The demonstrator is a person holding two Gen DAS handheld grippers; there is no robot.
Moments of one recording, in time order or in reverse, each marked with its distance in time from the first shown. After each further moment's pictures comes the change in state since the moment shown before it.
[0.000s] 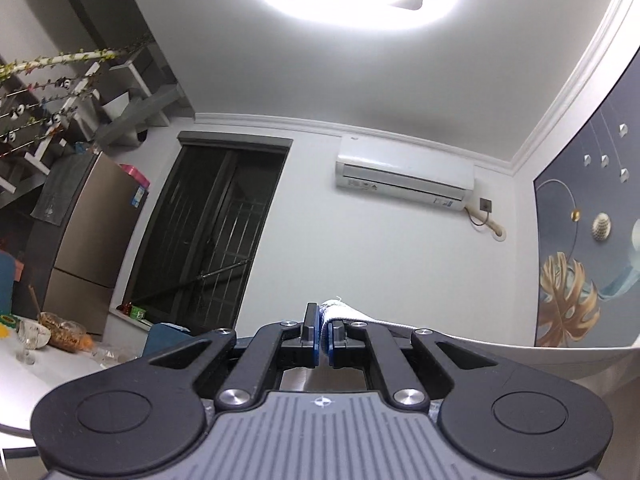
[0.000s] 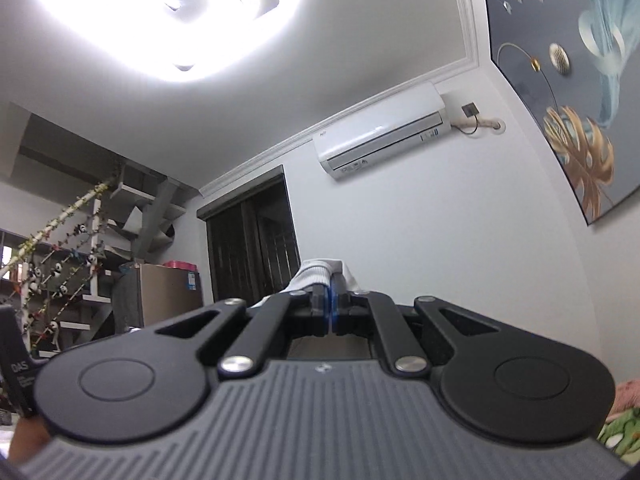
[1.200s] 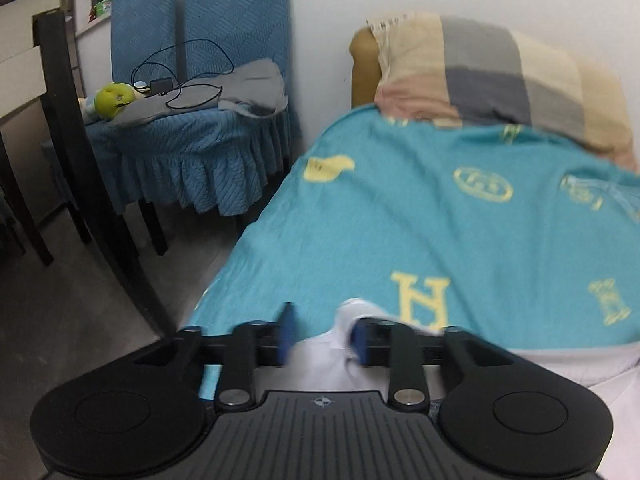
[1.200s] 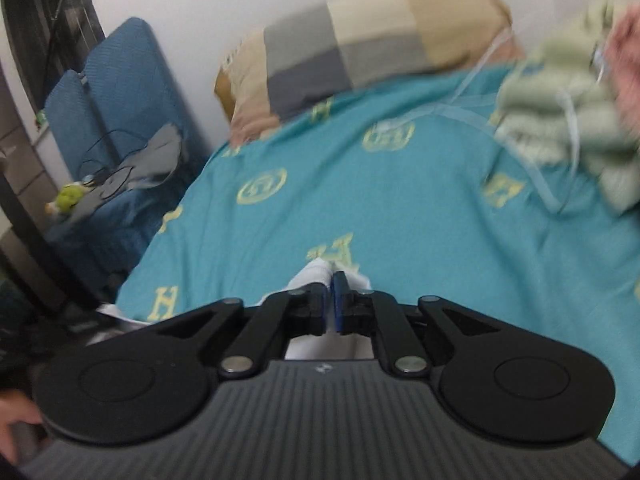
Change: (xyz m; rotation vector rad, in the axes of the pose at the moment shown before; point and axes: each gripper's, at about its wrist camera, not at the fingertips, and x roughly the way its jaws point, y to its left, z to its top) left arm 0.511 0.112 -0.829 0.226 0.982 0.248; right arm 0.365 -0.365 -0.685 0.208 0.930 -0.349
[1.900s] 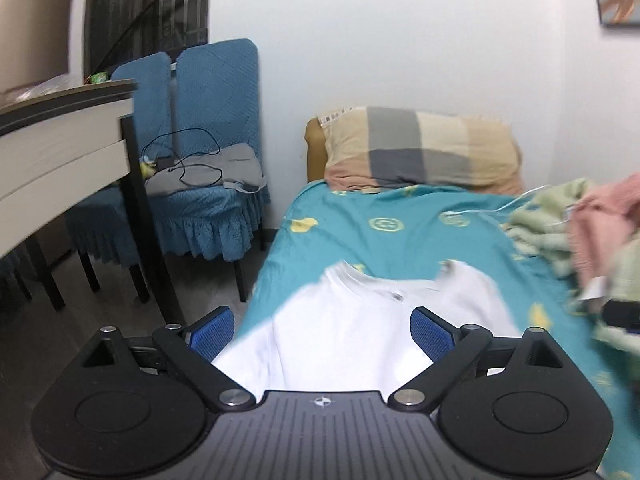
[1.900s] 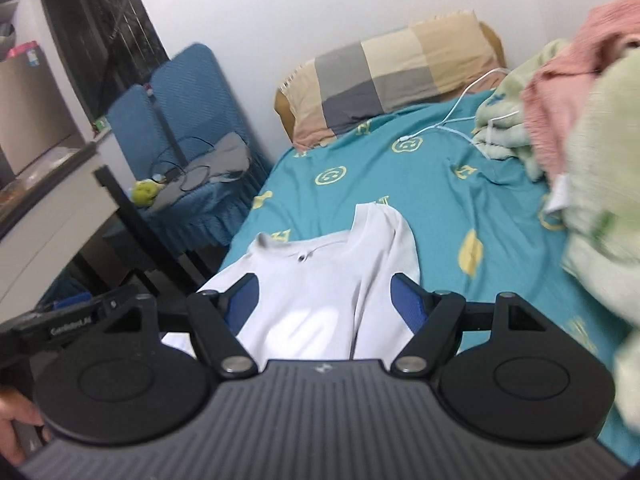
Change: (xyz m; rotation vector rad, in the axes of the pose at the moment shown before) left arm -0.356 0.074 -0.084 0.050 -0.193 -0.187; right arm -0.276 0.049 -0.074 -0.010 -0.056 0.074
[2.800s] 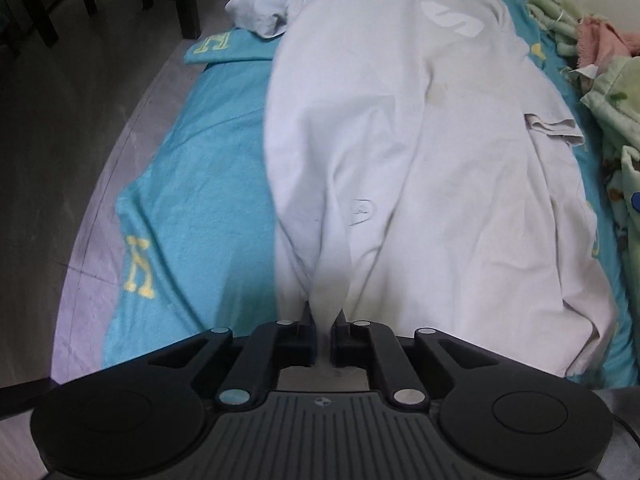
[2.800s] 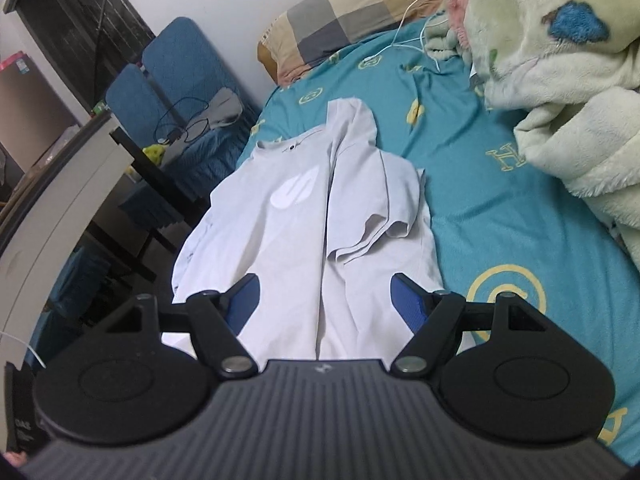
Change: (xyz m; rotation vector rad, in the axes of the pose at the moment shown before) left arm -0.124 0.070 -0.161 -0.166 0.842 -0.068; right arm -0.108 -0.021 -0.107 0.141 0.153 0.013
